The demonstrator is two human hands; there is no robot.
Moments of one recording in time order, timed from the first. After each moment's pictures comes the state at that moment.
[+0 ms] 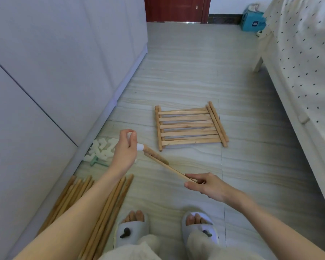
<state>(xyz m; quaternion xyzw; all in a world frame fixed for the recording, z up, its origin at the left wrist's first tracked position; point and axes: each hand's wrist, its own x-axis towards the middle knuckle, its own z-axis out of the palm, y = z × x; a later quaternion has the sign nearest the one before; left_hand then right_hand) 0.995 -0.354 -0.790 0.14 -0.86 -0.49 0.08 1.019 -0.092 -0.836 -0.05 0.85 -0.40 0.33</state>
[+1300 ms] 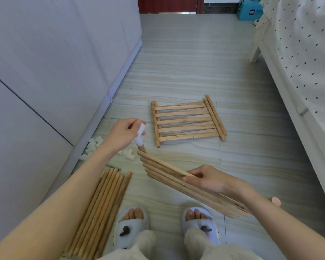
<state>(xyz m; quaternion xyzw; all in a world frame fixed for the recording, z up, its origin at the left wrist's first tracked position) 0.965 -0.352 -0.746 0.05 -0.88 -0.46 -0.04 1.013 -0.092 -0.814 -0.15 0.85 -0.37 0.35</state>
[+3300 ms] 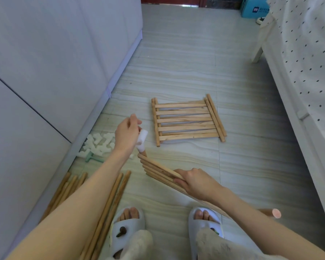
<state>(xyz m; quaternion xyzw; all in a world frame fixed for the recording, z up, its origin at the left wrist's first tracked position) 0.951 -0.344 -0.767 0.22 -0.80 -0.55 0.06 1.012 -0.138 -0.819 -0.27 0.93 -0.12 0.20</state>
